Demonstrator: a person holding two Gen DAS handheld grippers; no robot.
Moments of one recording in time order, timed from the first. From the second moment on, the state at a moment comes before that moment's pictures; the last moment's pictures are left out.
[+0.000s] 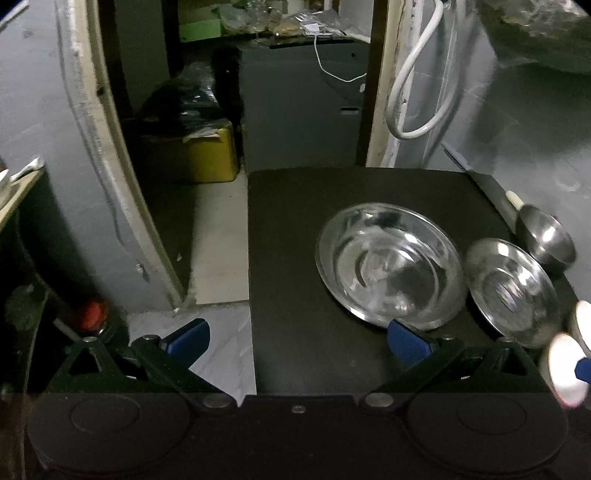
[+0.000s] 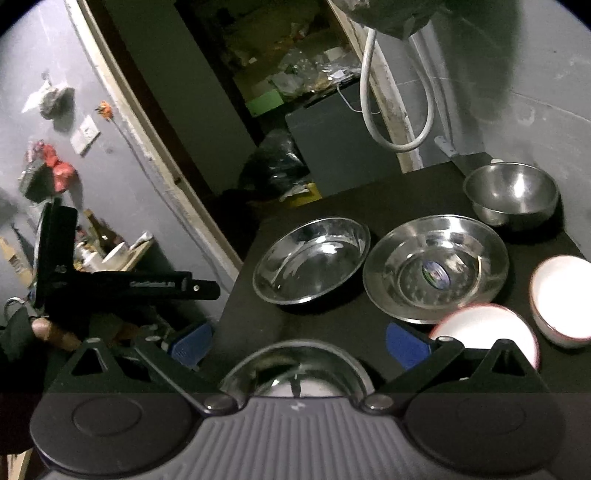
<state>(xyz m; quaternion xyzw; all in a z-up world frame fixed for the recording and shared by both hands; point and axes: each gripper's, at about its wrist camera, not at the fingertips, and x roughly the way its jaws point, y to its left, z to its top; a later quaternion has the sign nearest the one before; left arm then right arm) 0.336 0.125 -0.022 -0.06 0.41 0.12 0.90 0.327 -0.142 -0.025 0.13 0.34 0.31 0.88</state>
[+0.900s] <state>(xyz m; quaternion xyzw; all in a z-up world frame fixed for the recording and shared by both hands) 0.439 0.180 -0.083 -0.14 0.46 0.02 0.88 0.412 -0.080 -0.081 0.28 0.43 0.16 0.84</state>
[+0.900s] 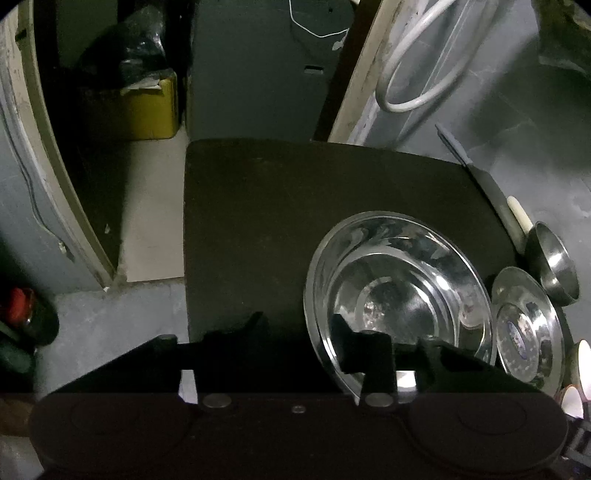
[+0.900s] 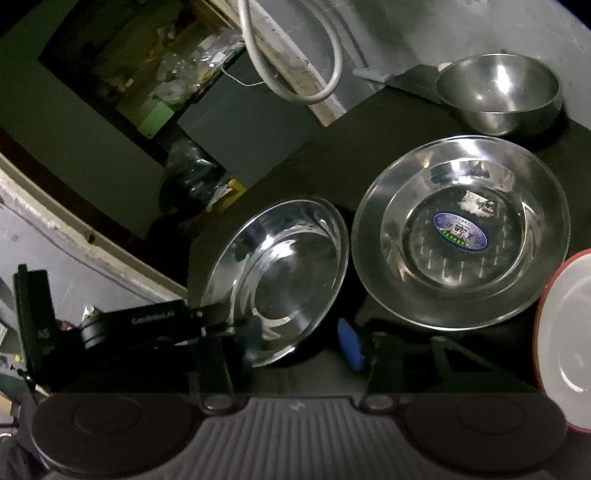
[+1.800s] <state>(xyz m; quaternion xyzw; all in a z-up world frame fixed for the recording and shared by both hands) 0.392 0.168 -0.068 -0.16 0.44 0.02 0.88 0.410 -0.072 -0.069 0.21 0.41 0.22 0.86</state>
